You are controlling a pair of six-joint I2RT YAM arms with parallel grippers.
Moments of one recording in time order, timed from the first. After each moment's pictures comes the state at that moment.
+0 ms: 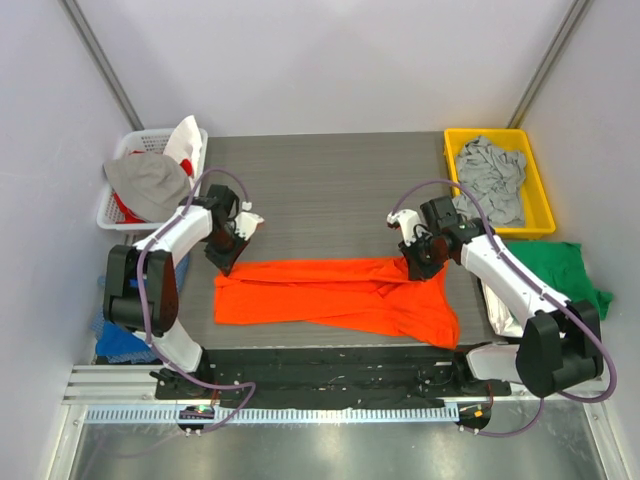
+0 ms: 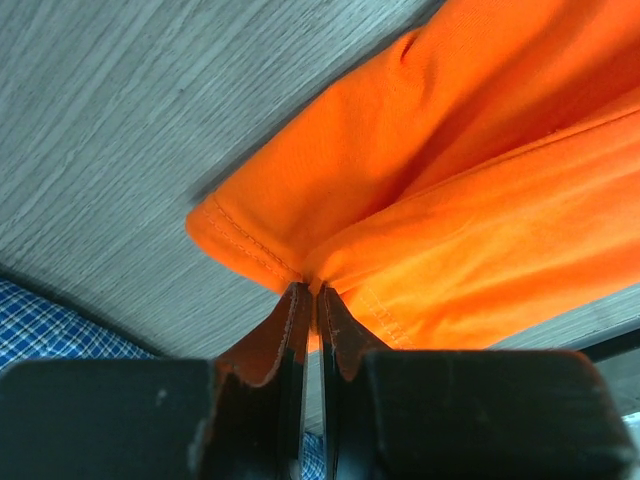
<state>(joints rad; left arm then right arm) -0.16 1.66 1.12 -0.92 0.09 0.49 0.30 1.29 0.93 -0.82 -0.24 -0.35</state>
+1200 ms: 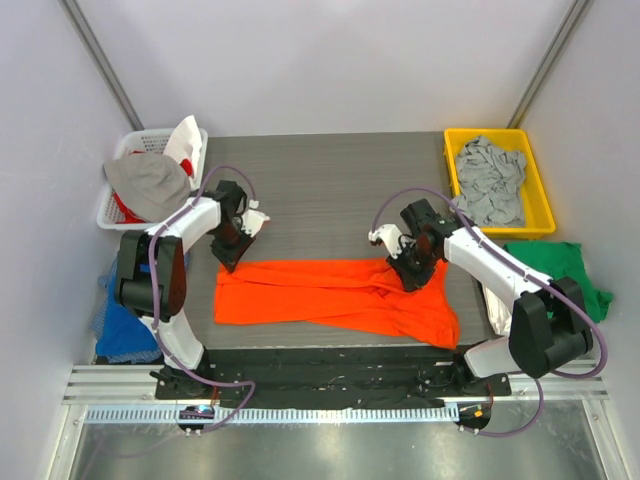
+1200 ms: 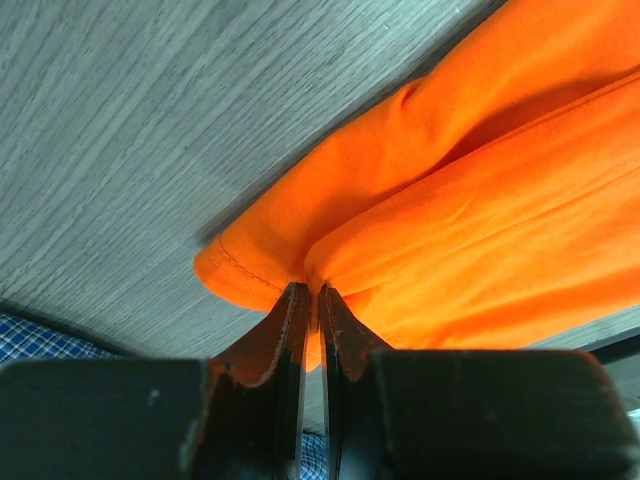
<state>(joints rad) -0.19 1.77 1.21 -0.94 0.09 0.49 0.40 1.40 0.97 -0.93 -0.24 -0.49</state>
